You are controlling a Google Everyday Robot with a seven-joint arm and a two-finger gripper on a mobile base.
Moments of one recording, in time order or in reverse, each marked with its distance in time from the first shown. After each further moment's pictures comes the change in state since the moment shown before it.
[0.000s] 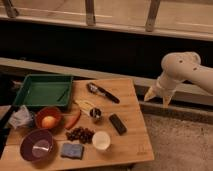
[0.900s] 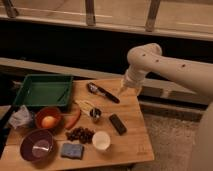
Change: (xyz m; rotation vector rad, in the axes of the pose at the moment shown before) arm 0.005 0.169 0.013 -0.049 -0.040 -0.404
